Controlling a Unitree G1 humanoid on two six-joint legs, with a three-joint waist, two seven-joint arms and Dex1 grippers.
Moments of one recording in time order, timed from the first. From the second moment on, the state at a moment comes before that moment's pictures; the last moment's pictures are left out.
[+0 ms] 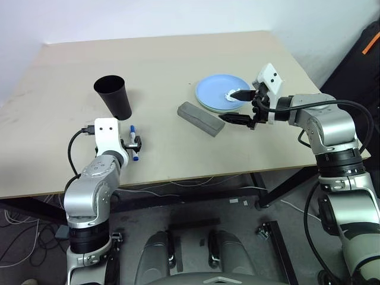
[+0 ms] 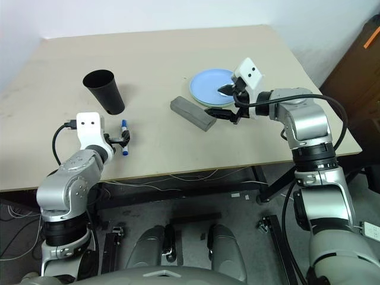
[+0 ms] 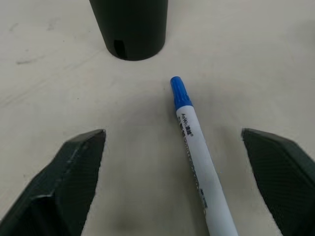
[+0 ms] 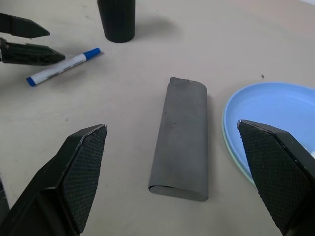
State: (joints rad) left arm -0.35 0.21 0.19 -0.41 -0.20 1.08 0.10; right arm -0.86 -0.62 0.08 0.22 0.28 0.60 1.01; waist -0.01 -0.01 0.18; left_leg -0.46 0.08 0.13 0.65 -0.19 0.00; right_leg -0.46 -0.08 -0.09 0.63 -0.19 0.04
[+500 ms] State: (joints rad) left arm -0.66 0.09 0.21 -0.15 -0.15 1.38 0.16; right arm -0.84 -0.61 0.07 0.19 0.28 0.63 0.94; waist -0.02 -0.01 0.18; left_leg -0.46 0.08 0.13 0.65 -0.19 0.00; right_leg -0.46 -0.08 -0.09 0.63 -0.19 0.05
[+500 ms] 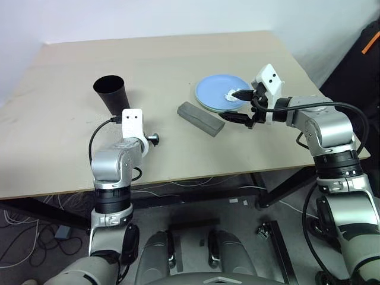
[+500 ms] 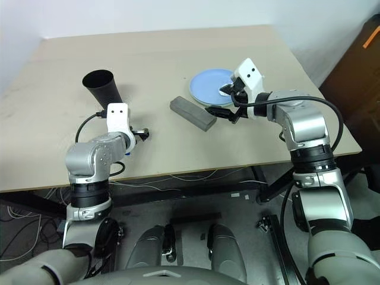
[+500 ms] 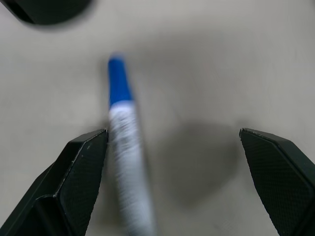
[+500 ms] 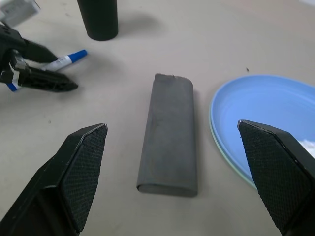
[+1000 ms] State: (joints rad) left arm -0.84 0.01 0.41 -0.07 -0.02 1.59 0.25; right arm -0.83 -0.61 0.07 0.18 0.28 0.64 0.92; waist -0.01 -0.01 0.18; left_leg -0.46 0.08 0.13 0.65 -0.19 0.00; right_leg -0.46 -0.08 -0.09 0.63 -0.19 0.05
